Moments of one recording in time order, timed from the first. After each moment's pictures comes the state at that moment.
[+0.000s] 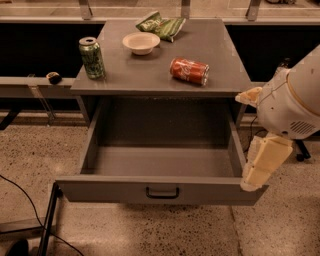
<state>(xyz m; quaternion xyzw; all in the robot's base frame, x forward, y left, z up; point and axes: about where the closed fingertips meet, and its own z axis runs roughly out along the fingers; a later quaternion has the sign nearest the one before) 0.415 -0.161 0.914 -0.65 0.73 0.02 0.20</state>
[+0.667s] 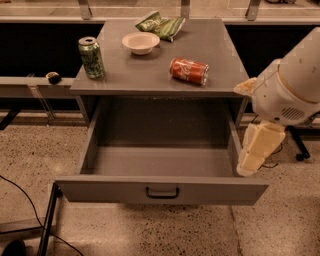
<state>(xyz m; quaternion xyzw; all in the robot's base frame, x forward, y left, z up) 0.441 -0.169 0.915 -0.64 0.74 0.00 0.20</state>
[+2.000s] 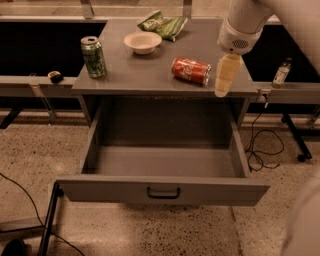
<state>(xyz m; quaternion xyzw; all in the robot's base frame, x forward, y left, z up) 0.671 -0.181 0.916 -0.64 0.75 -0.08 0.16</state>
